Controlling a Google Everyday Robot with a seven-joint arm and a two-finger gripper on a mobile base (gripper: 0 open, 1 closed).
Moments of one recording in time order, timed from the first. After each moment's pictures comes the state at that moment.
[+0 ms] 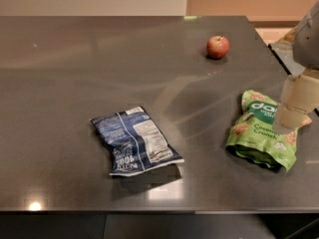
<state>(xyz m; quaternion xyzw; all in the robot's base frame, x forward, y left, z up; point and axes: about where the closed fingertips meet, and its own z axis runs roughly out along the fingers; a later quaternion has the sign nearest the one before) 0.438 -0.217 0.976 -0.60 0.78 -0.03 0.16</state>
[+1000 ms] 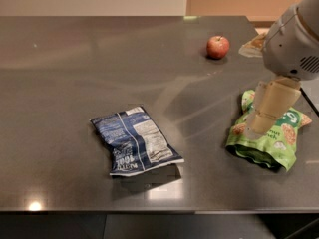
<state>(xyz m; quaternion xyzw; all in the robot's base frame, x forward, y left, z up) 0.435 -0.161 0.969 -0.65 0.73 0.02 0.20</state>
